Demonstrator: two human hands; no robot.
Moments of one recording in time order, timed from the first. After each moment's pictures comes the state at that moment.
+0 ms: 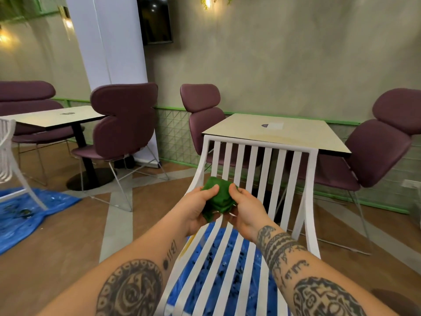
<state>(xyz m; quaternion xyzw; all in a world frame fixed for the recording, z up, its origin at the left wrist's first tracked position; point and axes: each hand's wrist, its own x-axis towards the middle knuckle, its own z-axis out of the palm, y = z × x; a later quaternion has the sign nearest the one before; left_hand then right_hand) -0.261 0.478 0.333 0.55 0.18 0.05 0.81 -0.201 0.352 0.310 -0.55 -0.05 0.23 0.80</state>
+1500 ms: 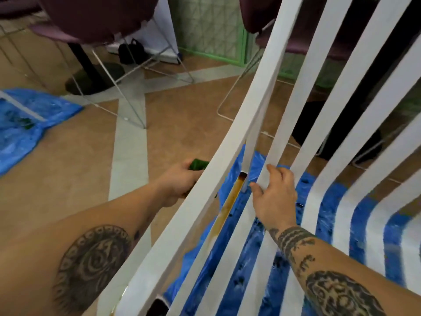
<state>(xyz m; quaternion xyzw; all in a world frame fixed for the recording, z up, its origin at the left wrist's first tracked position) -0.048 0.746 0.040 0.73 0.34 -0.08 0.58 0.042 0.550 -0.050 -0.93 -0.12 0.02 0.34</state>
